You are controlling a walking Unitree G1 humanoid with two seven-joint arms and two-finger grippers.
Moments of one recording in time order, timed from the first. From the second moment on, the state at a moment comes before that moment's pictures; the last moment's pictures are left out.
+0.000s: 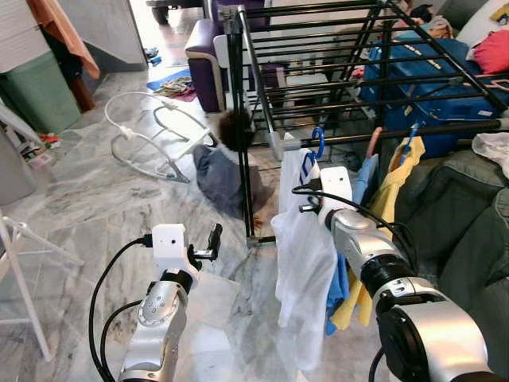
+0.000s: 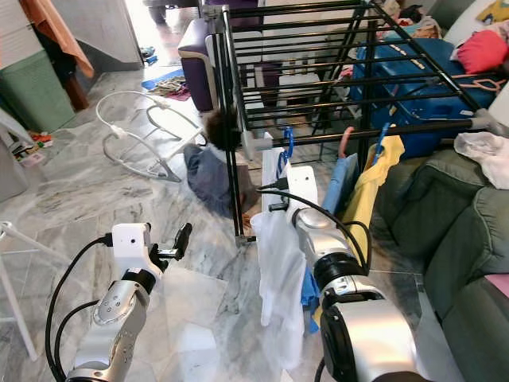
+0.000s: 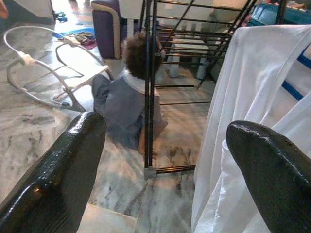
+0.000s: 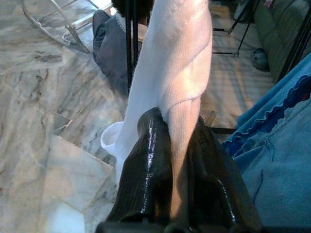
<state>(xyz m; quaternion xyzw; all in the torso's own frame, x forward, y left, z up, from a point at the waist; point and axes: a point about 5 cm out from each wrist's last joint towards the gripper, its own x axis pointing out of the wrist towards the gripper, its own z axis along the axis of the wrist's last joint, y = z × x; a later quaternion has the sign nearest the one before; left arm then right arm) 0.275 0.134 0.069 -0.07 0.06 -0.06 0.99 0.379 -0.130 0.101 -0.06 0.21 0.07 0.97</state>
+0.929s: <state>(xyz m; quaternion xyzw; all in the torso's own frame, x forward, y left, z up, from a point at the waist) 0.272 0.138 0.068 -0.07 0.08 -0.06 0.99 0.379 -0.138 0.095 0.02 0.25 0.03 0.97</state>
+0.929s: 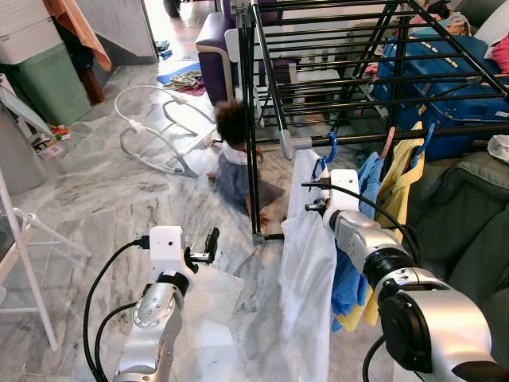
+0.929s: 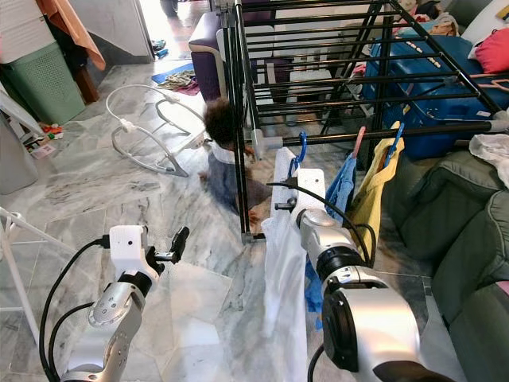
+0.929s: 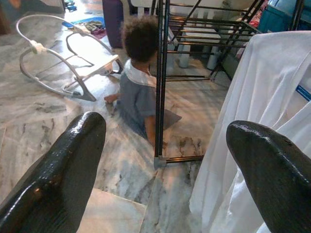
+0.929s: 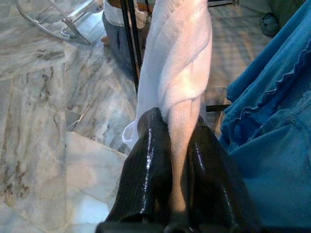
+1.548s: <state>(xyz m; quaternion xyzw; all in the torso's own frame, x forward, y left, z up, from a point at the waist) 0.271 0.137 0.070 -0.07 0.07 -0.05 0.99 0.374 -0.152 0.097 -0.09 0.16 0.04 0.98</state>
